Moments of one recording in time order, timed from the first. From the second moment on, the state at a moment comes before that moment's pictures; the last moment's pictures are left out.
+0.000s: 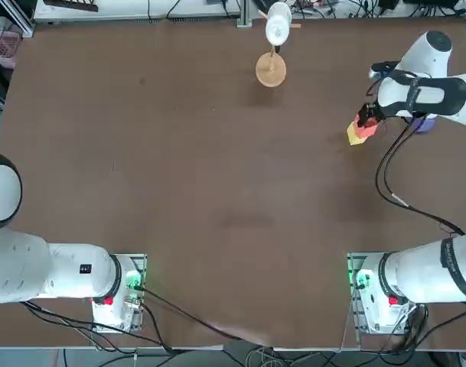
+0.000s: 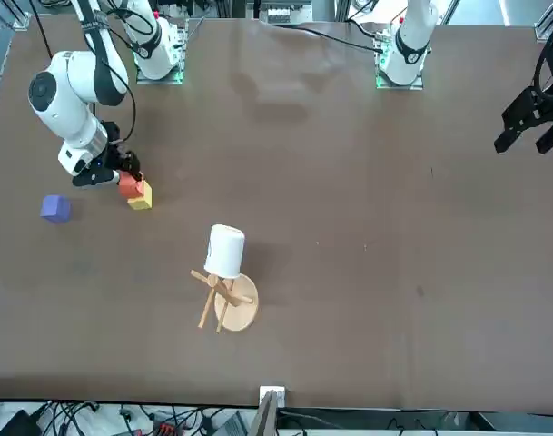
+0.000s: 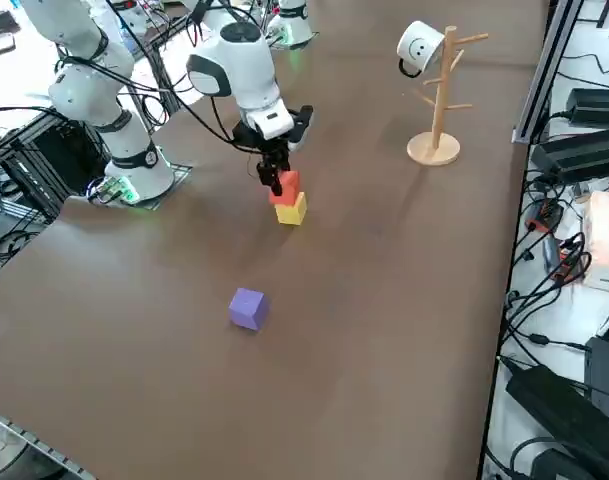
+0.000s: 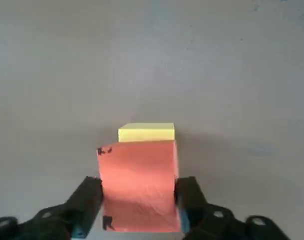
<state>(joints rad) 0.21 -0.03 -0.20 -2.53 0.08 2.53 -0.19</state>
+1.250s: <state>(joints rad) 0.20 -0.07 -0.21 -2.37 0.08 2.31 -0.20</state>
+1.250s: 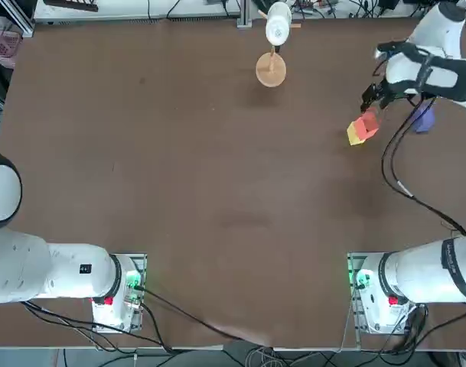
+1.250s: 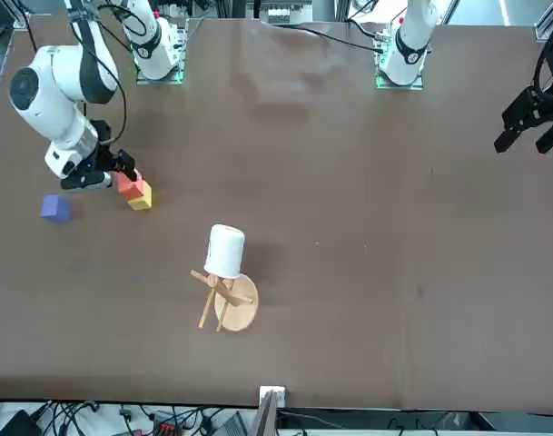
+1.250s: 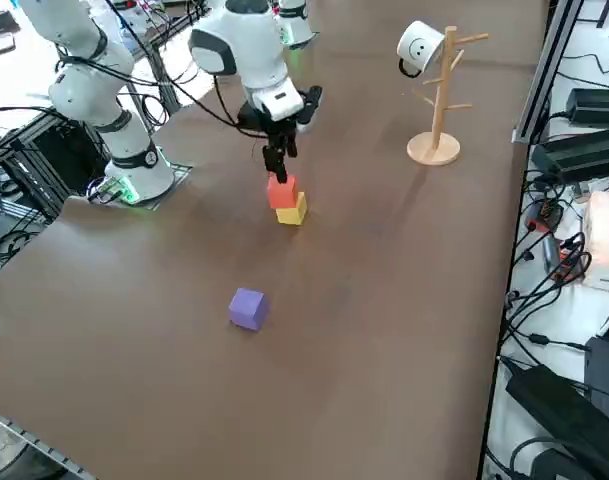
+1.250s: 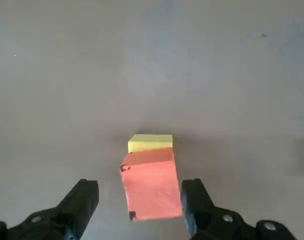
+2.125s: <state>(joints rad) -0.09 0.15 -0.34 -2.14 0.08 2.25 -0.57</state>
